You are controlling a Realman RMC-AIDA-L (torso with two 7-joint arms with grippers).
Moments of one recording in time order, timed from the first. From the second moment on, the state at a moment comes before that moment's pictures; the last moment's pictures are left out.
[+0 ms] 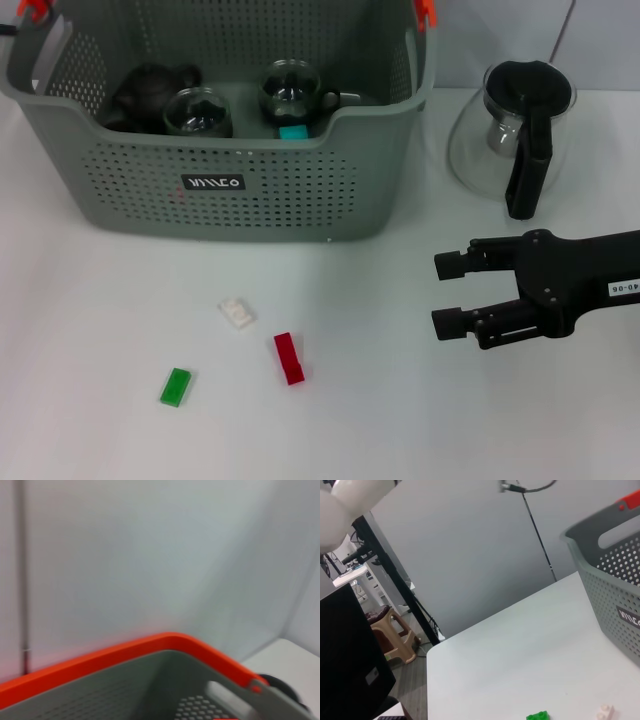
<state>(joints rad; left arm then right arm) -0.81 -1.93 -2.46 -1.04 -0.93 1.43 -2.18 0.54 2.06 -0.91 -0.92 -1.95 -1.83 1.78</state>
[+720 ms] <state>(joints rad) -0.77 -1.95 -2.46 -1.06 -0.93 1.39 -2.20 0.53 2.06 -0.91 -0.92 -1.95 -1.83 1.78</state>
